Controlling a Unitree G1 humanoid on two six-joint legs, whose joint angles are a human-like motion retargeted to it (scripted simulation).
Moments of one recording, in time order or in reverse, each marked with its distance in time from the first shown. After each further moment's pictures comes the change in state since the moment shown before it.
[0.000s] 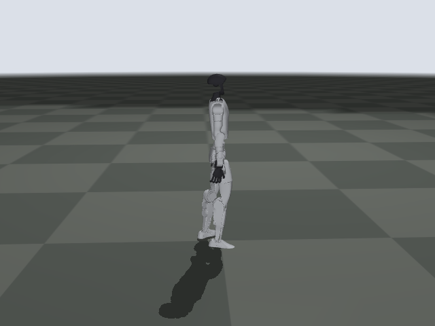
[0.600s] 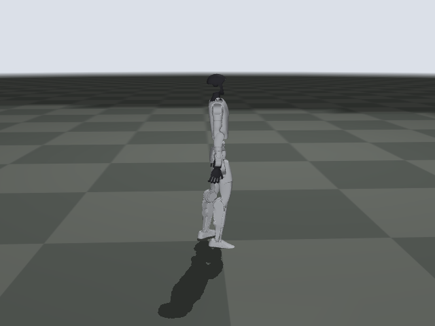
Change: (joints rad) left arm 0.016 0.007 -0.004 0.004 0.016 -0.010 0.054; right arm 0.015 -0.005 -0.012 0.033 0.012 -0.002 -0.033; waist 0.002 -0.005 -0.002; left_leg 0.016 0.000 0.007 -0.005 0.000 -0.002; right_leg 0.009 0.007 0.007 0.002 -0.003 -0.006
